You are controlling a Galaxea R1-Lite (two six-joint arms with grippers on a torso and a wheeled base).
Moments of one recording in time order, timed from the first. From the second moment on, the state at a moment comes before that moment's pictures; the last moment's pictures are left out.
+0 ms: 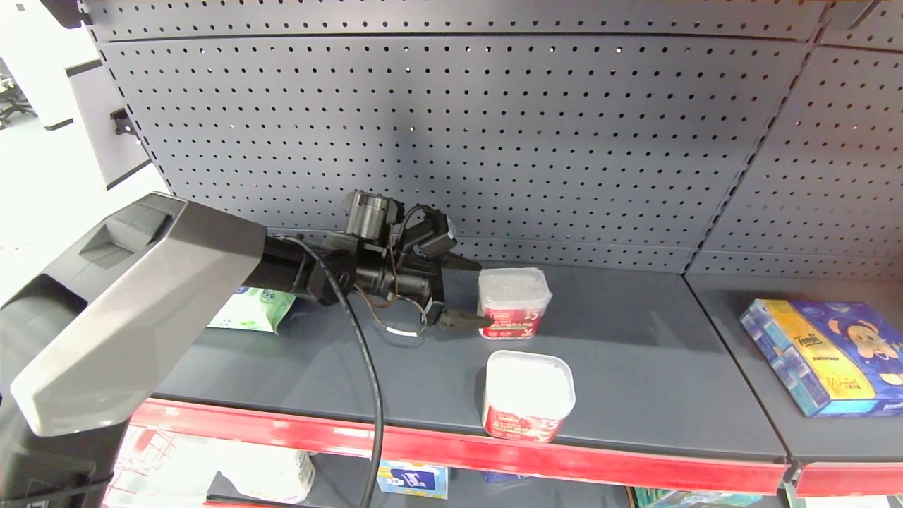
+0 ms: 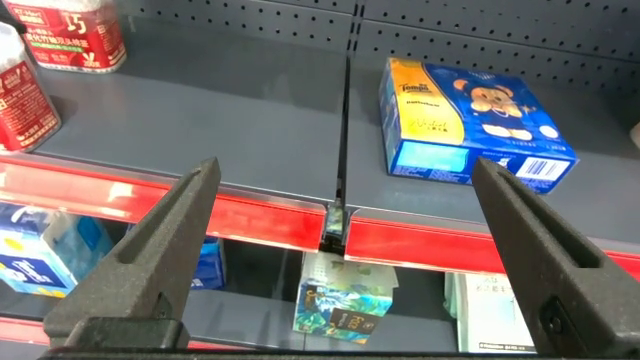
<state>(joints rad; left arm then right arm) -0.44 2.33 -1.58 -0.21 -0.90 0.63 -0.31 0.00 -0.03 -0.03 0.28 -0.13</state>
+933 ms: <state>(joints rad) -0.42 2.30 -1.52 -0.21 -0.89 0.59 -0.31 0.00 -0.02 -0.03 0.29 -0.13</state>
